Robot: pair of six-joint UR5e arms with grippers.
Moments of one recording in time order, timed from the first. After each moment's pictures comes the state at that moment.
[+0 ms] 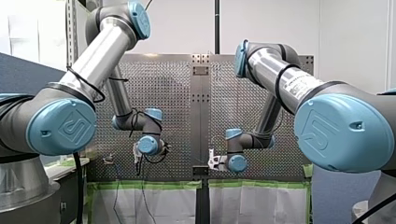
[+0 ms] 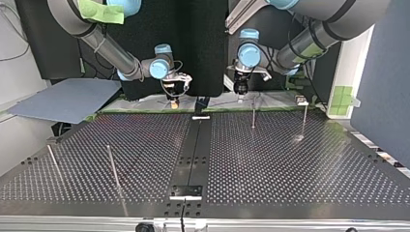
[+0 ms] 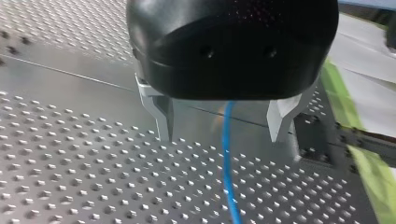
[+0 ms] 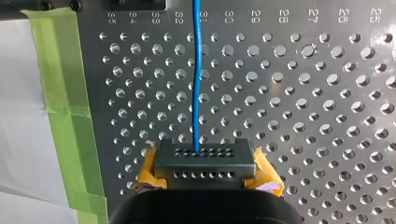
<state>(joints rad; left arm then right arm) -0.31 -2.25 -1.98 -2.27 -1.78 -1.73 2.13 -0.50 1.41 -0.69 1.64 1.61</state>
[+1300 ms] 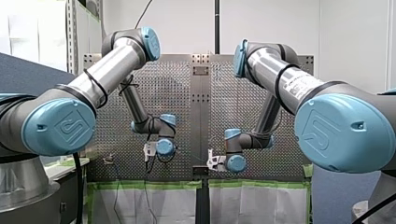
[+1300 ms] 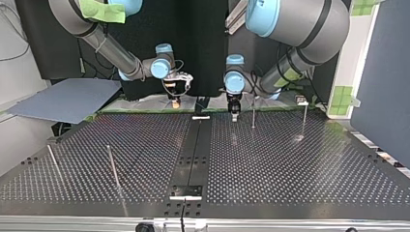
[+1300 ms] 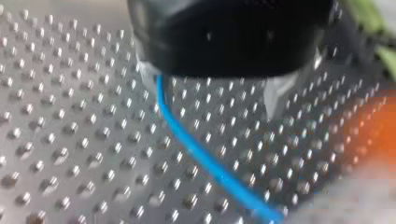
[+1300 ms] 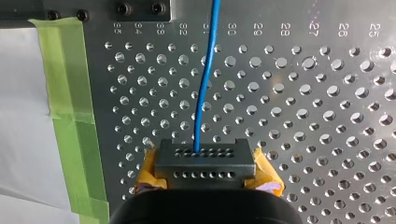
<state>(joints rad) -0.34 -2.44 -1.62 -2.43 -1.91 -1.66 2.14 -0.49 1.41 -0.68 1.64 1.60</state>
